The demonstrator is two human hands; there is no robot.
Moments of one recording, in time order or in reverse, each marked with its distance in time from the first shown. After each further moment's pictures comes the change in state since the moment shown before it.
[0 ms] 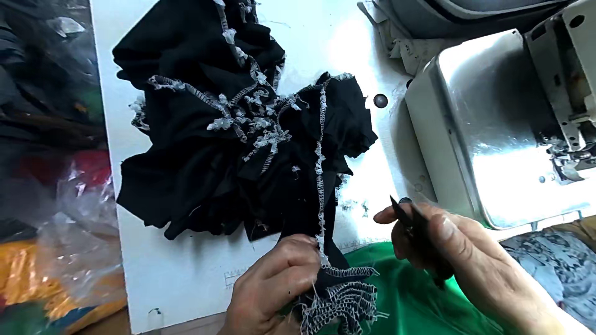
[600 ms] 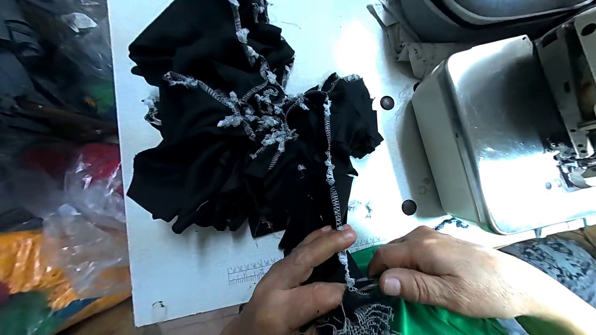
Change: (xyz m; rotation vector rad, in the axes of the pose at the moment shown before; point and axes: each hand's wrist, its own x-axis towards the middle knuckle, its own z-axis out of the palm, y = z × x) left_hand -0.001 -0.003 0.007 -0.072 -0.105 0.110; right_hand 0.026 -0.005 -0.016 -0.273 -0.660 -0.019
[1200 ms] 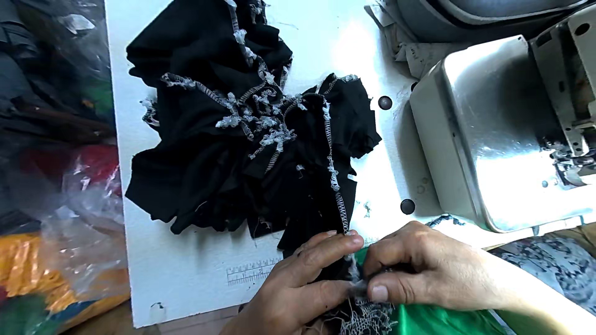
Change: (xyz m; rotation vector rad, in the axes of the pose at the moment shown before) left_hand 0.000 -0.002 0.003 0.067 -0.043 0.022; right_hand 0.007 0.002 0.010 0.177 0.088 -0.024
